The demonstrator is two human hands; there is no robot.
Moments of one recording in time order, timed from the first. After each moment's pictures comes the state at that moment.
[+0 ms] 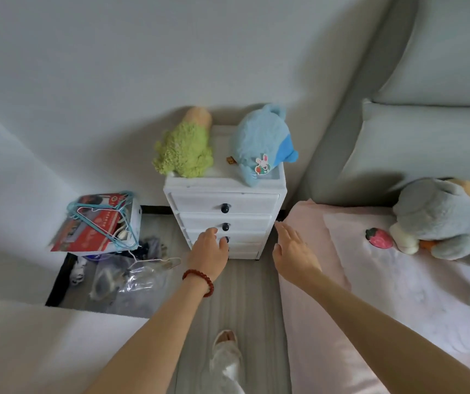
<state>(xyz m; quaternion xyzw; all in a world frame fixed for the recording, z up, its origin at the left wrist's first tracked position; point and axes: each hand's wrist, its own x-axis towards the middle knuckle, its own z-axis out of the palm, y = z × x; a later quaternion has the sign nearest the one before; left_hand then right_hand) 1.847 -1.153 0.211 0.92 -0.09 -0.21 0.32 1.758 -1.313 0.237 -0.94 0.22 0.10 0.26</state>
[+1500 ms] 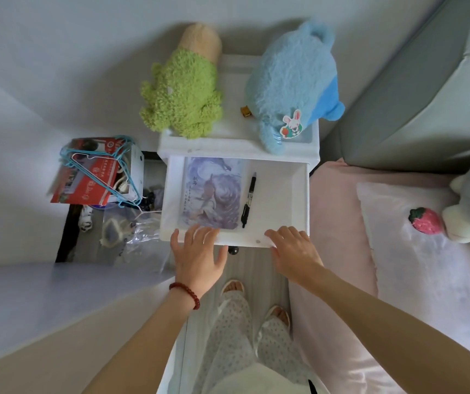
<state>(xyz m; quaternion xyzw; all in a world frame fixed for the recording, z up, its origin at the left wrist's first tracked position) 1.855 -1.118 0.133 0.96 -0.22 -0.09 0.11 1.786 -1.315 0.148 -0.97 0.06 0.18 0.13</state>
